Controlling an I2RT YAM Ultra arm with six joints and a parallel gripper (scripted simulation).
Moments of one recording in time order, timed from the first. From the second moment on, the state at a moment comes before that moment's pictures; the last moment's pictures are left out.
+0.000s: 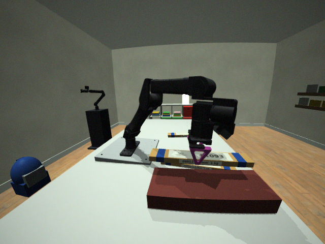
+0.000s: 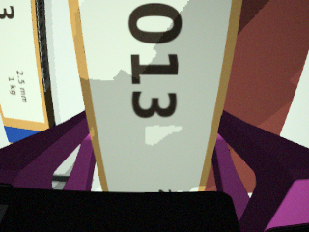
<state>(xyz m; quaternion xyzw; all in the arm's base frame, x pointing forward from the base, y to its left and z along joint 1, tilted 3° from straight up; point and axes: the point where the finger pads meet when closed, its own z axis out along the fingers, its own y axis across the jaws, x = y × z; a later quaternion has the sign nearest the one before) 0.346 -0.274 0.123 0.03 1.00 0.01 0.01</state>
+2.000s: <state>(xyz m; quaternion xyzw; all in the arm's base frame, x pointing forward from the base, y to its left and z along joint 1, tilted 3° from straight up) 0.346 -0.274 0.123 0.03 1.00 0.01 0.01</state>
